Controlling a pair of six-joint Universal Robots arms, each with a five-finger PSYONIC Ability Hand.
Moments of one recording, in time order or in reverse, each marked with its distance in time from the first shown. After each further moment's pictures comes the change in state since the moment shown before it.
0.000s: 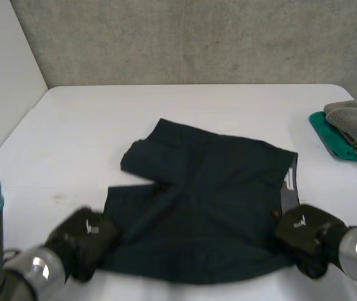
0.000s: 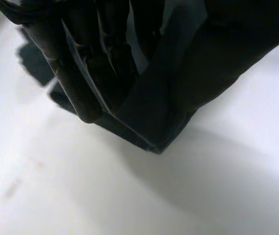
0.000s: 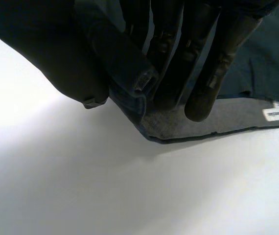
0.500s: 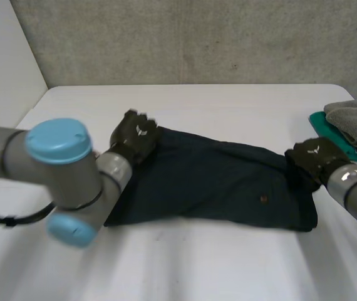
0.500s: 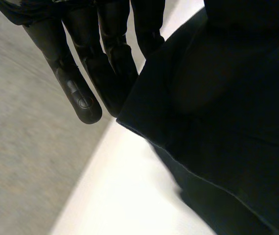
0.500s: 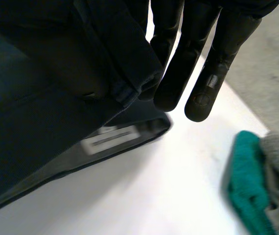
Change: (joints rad) left arm -0.065 -0.581 0.596 0.579 -0.012 0.069; right arm -0.015 0.263 -0.252 -0.479 0.133 0.284; left_hand 0.000 0.001 0.002 0.004 0.000; right_hand 0.068 0.000 0.000 0.000 0.009
